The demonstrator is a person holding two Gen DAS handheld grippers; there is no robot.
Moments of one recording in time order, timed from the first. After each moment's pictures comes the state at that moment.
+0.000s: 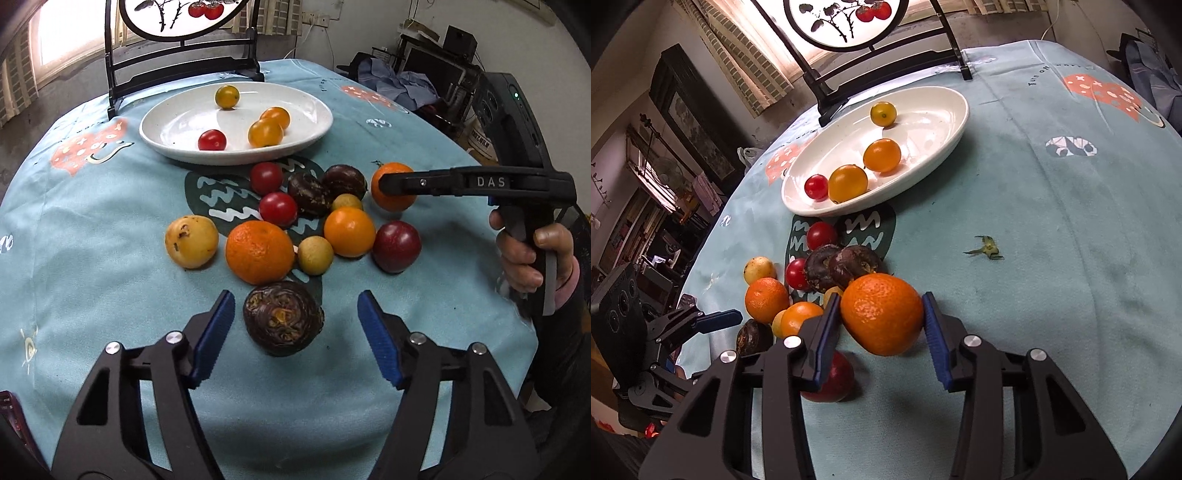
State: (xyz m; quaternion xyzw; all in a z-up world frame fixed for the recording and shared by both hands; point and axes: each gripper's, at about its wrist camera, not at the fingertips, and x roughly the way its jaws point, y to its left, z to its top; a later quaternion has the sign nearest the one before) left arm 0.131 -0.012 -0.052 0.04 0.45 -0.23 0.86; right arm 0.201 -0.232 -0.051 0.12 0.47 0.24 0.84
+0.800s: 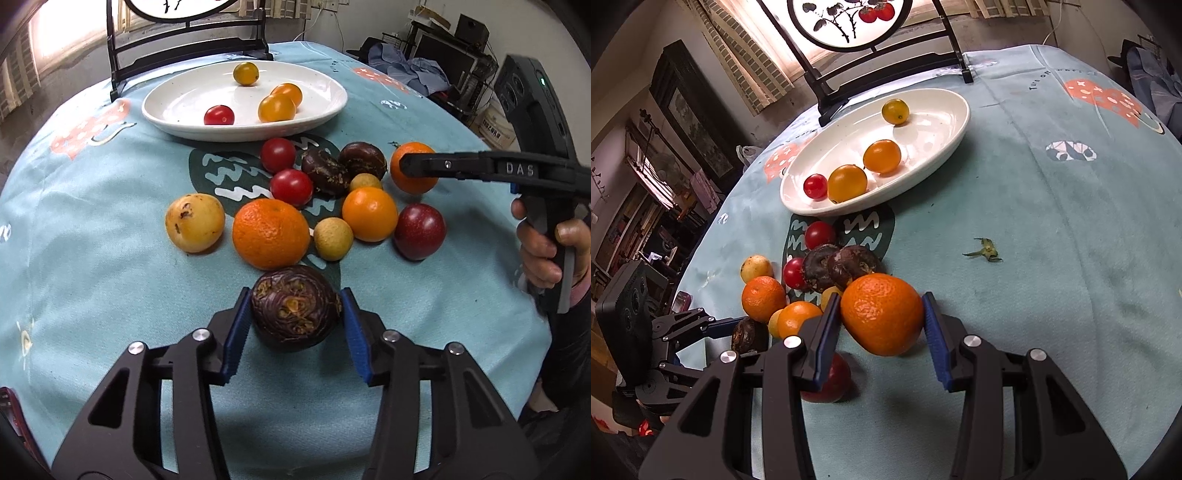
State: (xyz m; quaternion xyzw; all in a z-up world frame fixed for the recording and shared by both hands) left arm 0.142 -0.007 -0.067 0.04 0.47 -0.22 0.85; right arm 0.198 -0.231 -0.050 0.12 0.46 0.24 0.84
